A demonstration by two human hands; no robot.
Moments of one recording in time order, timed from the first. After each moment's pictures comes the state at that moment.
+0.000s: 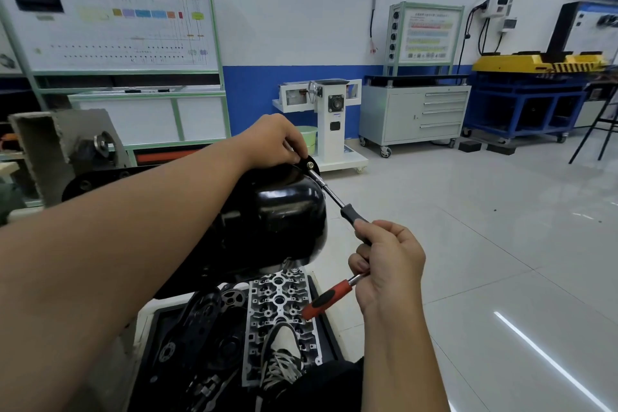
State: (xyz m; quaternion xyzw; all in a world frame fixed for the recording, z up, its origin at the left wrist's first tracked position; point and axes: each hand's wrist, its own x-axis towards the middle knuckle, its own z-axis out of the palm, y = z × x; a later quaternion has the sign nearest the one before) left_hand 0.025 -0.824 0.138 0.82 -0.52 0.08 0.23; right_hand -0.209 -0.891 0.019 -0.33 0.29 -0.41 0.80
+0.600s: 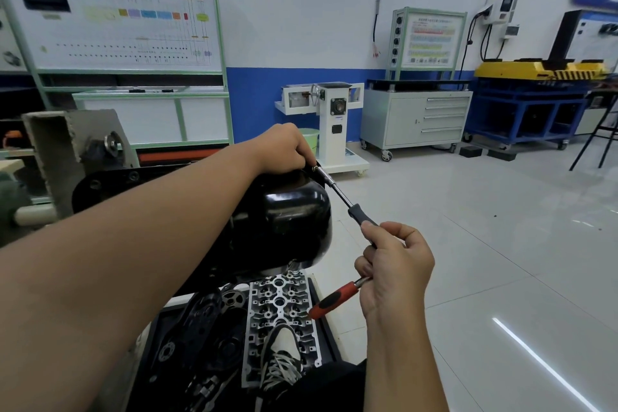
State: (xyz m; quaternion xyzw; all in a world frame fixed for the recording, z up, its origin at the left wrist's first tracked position) left_hand 0.007 -0.828 0.140 0.84 -0.50 0.04 0.21; right_hand -0.209 -0.885 0.018 -0.34 0.28 -0.46 0.77
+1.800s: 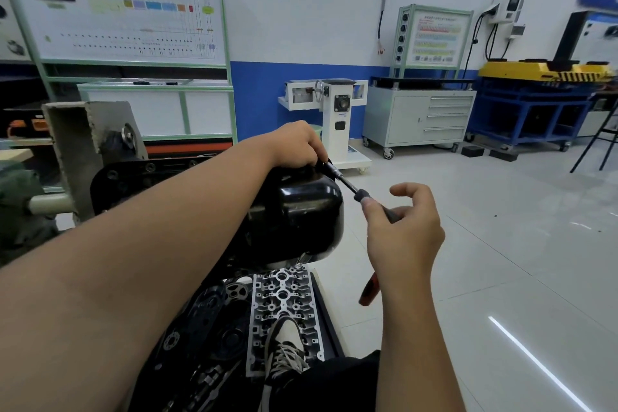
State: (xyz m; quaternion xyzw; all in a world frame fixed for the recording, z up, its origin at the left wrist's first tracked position) left_hand -0.002 -0.824 0.144 0.85 -0.48 -0.03 0.23; right_hand -0.215 -0.879 0.043 -0.66 0.29 -0.52 0.46
